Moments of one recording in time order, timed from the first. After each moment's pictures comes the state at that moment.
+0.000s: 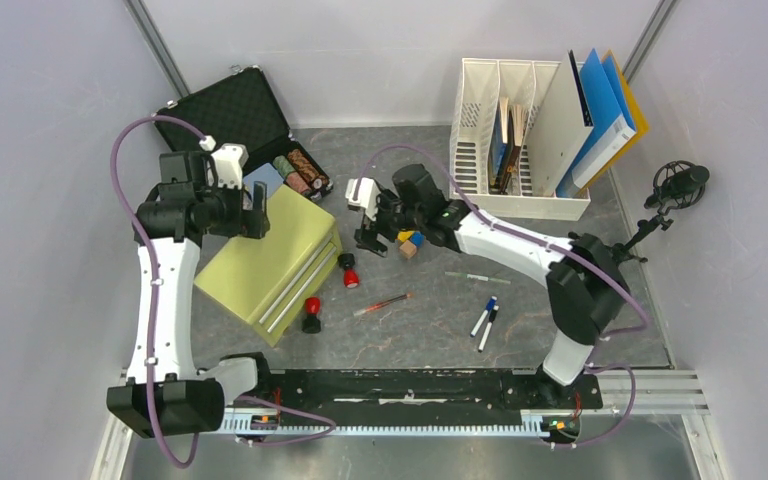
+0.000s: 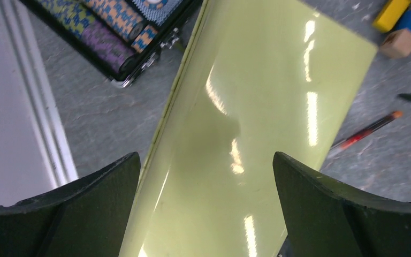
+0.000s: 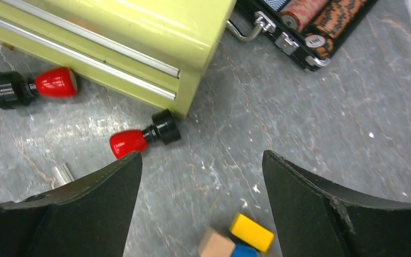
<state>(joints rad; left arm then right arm) 0.11 1.14 1.35 -1.08 0.19 0.22 0.77 1.71 1.27 -0.10 -0.42 -0.49</state>
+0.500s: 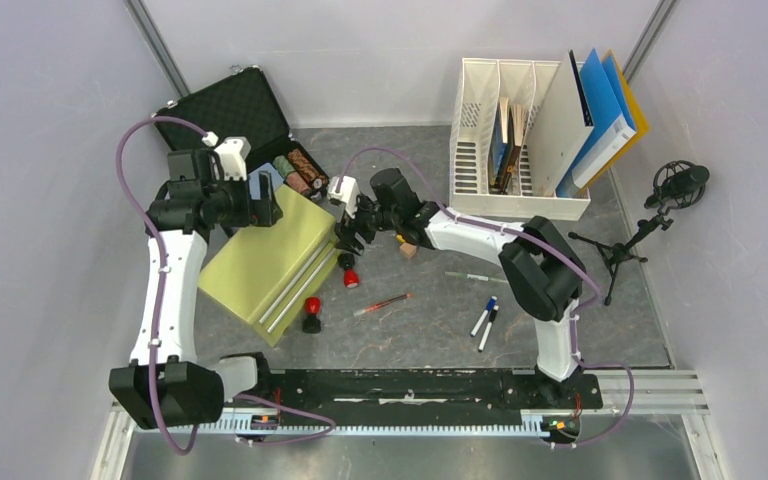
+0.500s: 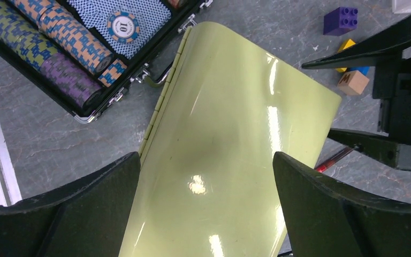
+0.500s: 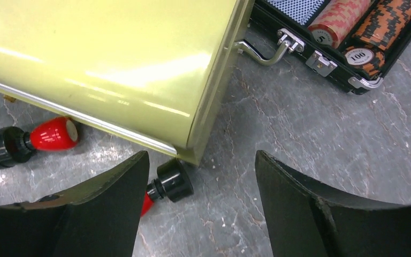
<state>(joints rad) 0.11 1.18 1.27 -0.88 0.31 0.08 0.80 1.97 1.39 0.08 -0.46 -0.31</state>
